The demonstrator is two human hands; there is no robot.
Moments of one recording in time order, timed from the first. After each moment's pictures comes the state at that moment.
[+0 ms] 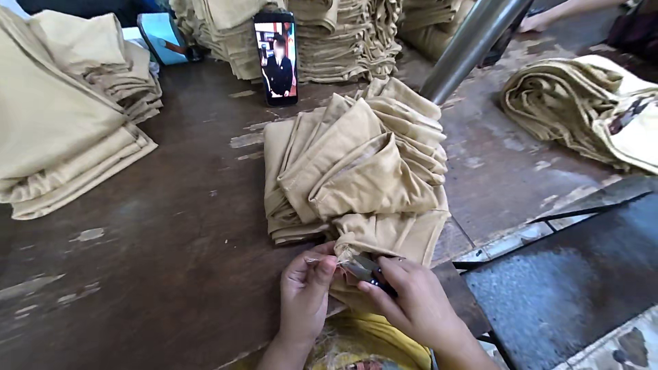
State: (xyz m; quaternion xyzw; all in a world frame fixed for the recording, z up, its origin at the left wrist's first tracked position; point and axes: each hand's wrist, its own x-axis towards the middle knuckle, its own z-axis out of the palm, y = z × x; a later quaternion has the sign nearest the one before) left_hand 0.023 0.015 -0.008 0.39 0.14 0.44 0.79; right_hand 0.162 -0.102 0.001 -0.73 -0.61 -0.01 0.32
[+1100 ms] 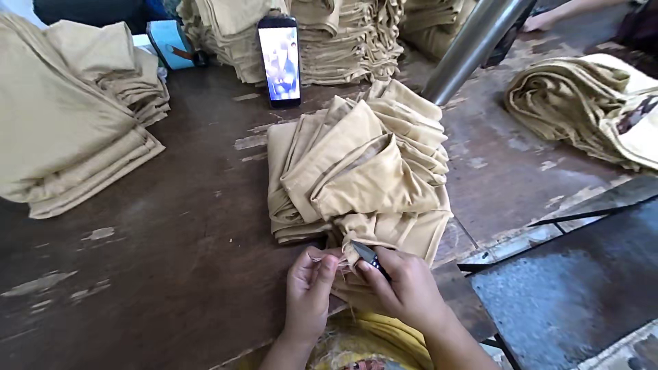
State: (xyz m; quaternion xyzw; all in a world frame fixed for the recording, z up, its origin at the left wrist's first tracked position) left_hand 0.021 0.015 -0.012 0.45 0.16 0.42 0.77; right_hand 0.161 -0.083 0.000 -0.74 -0.58 -0.01 0.35
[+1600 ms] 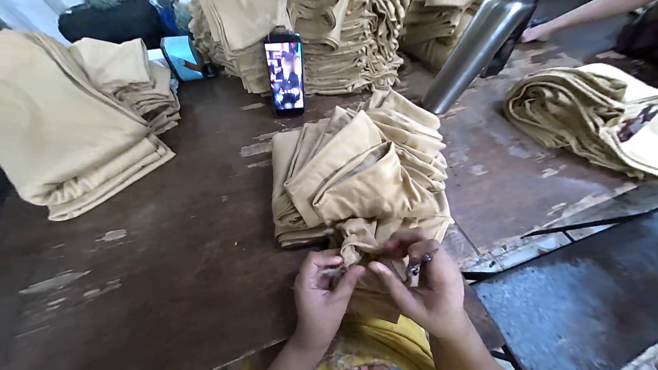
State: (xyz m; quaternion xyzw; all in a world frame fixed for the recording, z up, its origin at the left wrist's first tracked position) left_hand 0.032 0.008 -0.013 0.59 0.18 0.50 0.60; right_hand 0.175 -0.081 0.014 -0.61 -0.57 -0.03 0.54
